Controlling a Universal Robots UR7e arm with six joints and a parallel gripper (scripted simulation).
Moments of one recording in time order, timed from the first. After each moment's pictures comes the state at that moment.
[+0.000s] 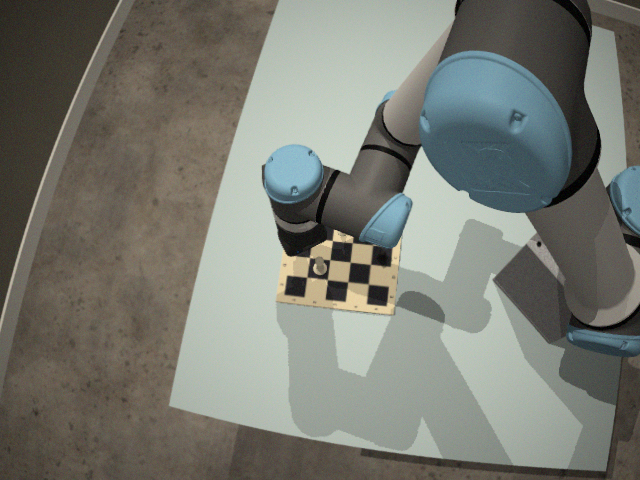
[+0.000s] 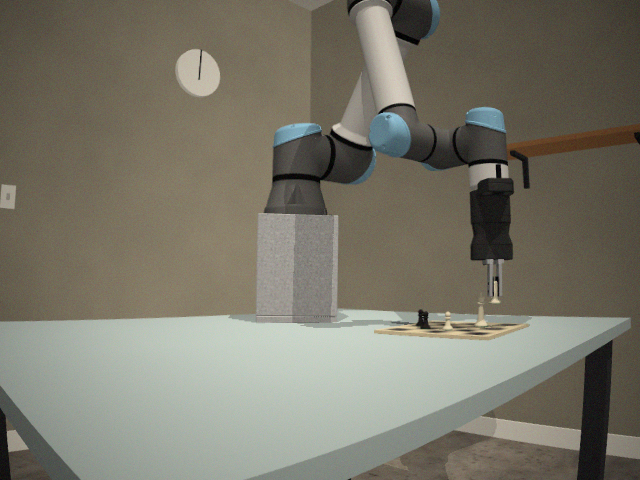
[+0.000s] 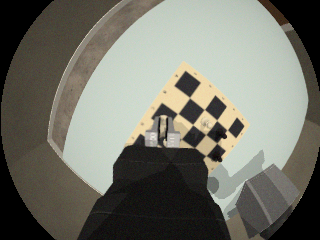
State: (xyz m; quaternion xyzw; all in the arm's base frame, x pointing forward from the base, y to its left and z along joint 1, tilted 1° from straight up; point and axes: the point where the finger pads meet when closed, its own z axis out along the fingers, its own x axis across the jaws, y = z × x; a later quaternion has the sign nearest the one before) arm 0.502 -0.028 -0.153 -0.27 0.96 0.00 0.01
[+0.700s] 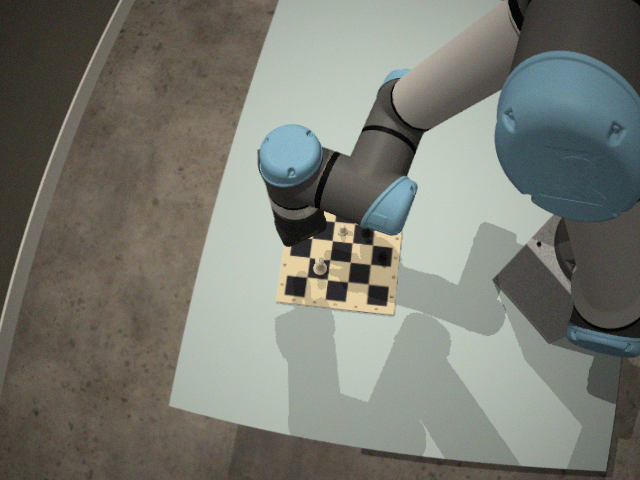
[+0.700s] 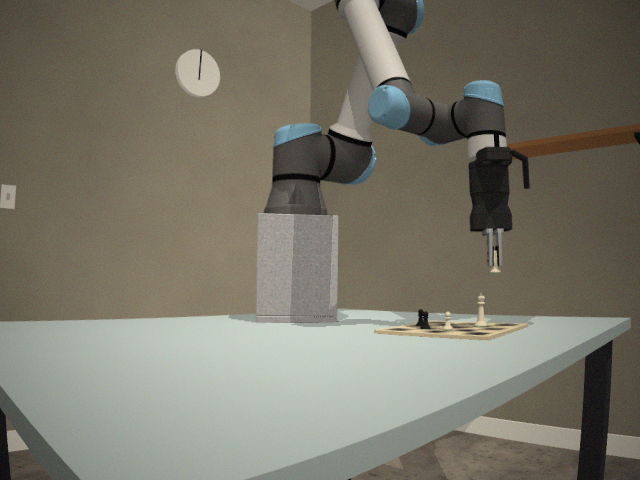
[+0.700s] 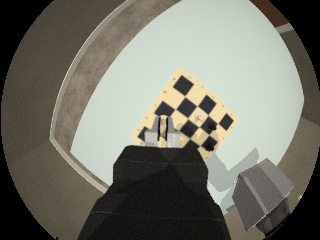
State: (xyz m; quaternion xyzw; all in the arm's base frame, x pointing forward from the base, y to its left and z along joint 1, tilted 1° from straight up) arm 0.502 -0.029 -0.099 -0.27 0.96 0.00 0.01
